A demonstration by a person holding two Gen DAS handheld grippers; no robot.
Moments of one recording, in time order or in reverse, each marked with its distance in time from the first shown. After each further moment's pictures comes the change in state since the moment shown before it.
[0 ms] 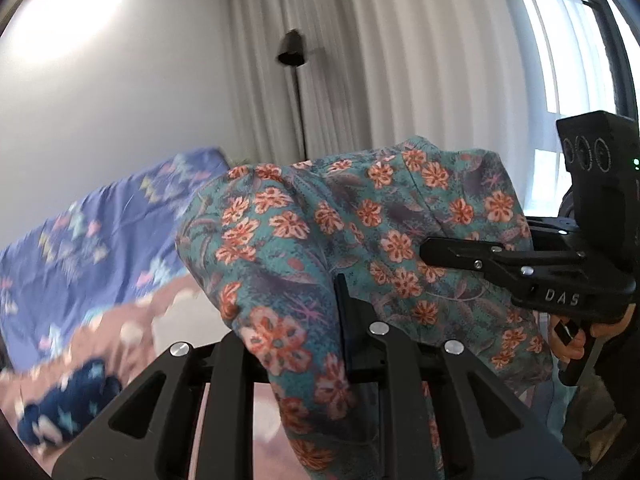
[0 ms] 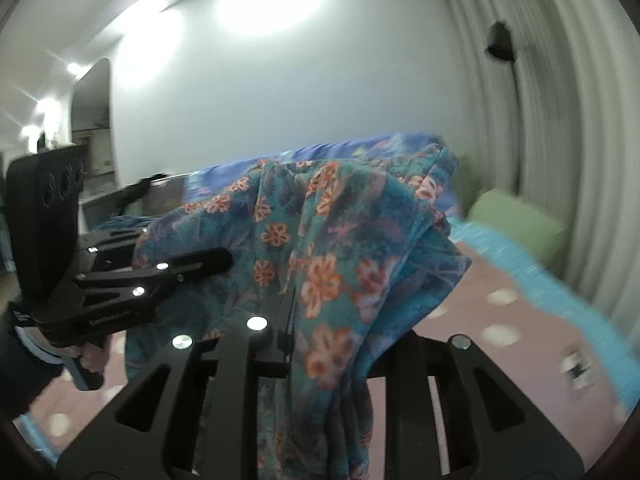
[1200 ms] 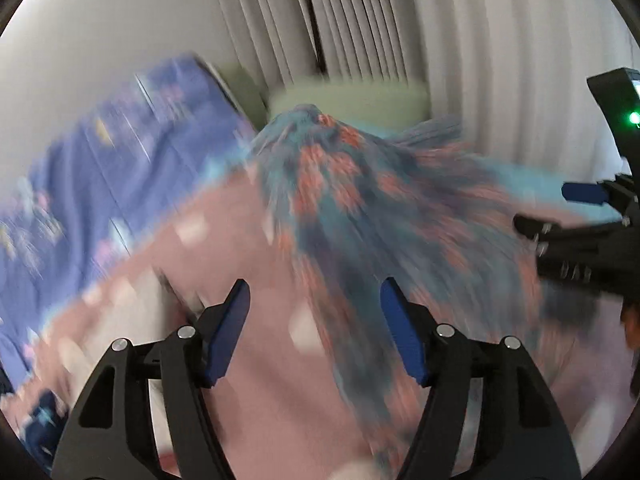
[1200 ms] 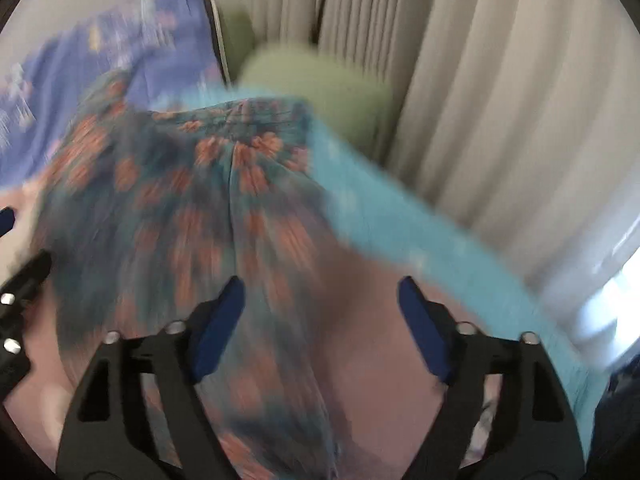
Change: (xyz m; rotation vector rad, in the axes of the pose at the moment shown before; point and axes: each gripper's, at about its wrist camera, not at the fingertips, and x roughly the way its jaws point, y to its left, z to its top) left arm 0.380 -0.004 -0.039 0.015 0.402 0.077; right arm 0.270 -0.290 -0.071 0.222 0.562 -0.719
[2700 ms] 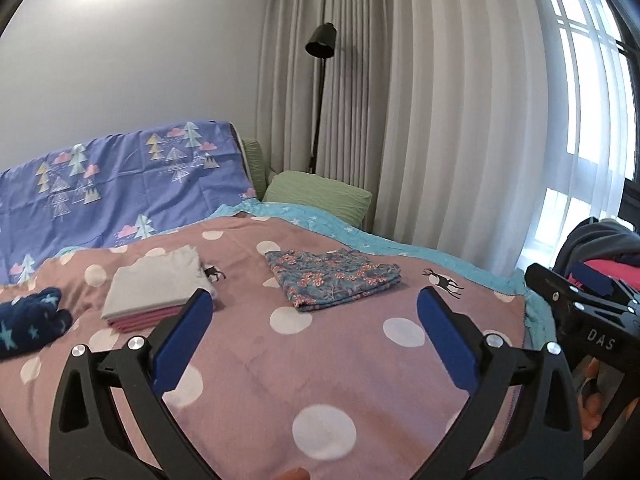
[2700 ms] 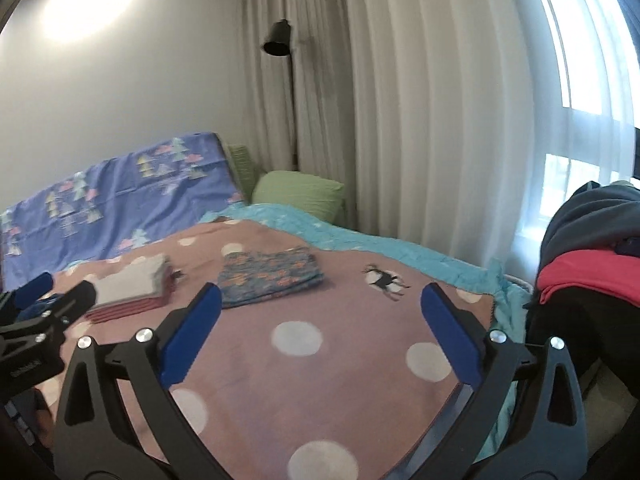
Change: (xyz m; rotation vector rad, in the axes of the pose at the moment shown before) left arm -0.331 -0.016 -0.167 -0.255 -0.413 -0.096; right arm -0.361 -0.013 -0.234 0.213 -0.503 0.053
